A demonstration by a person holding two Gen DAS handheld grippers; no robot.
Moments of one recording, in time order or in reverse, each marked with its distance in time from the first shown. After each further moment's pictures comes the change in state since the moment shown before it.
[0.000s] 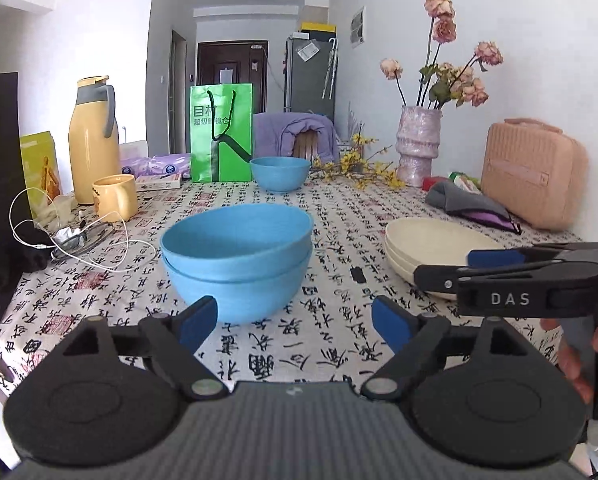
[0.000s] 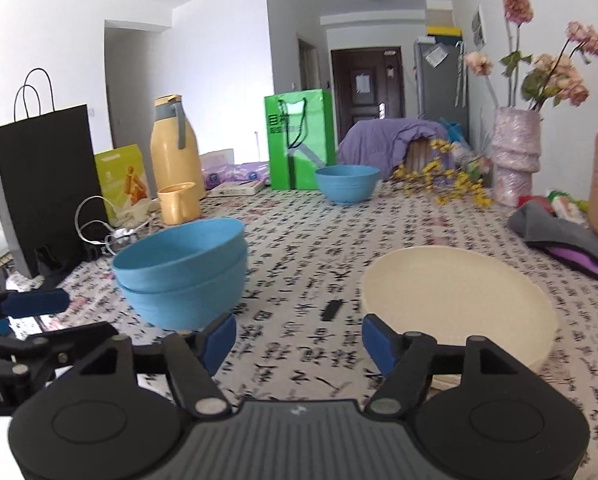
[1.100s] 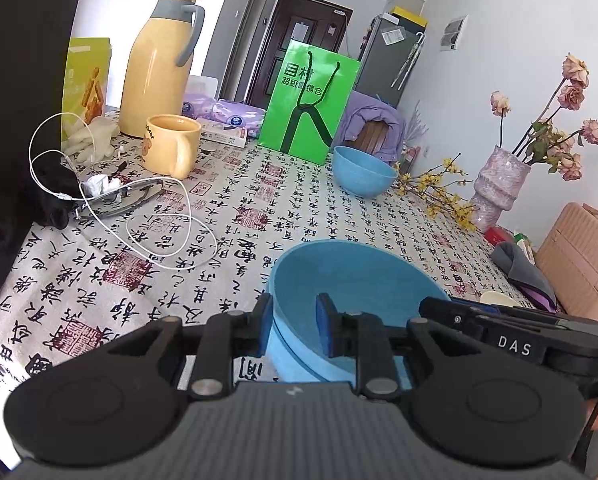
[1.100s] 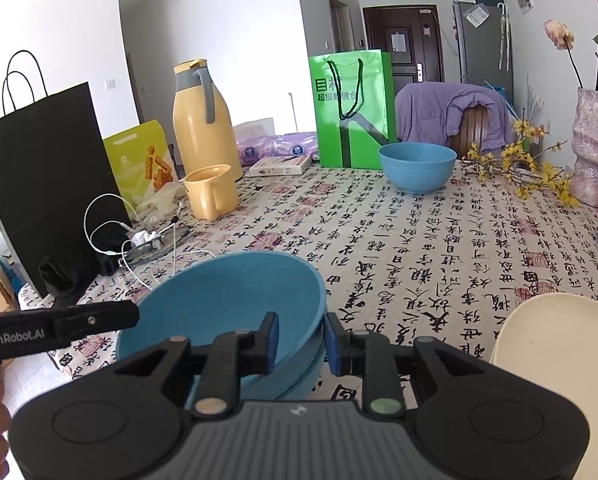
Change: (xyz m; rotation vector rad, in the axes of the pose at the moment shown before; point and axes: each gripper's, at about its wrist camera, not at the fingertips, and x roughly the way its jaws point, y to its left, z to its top) left arm 0.079 0.129 0.059 -0.337 0.121 0.030; right arm 0.122 0.052 0.077 0.015 0.149 0.138
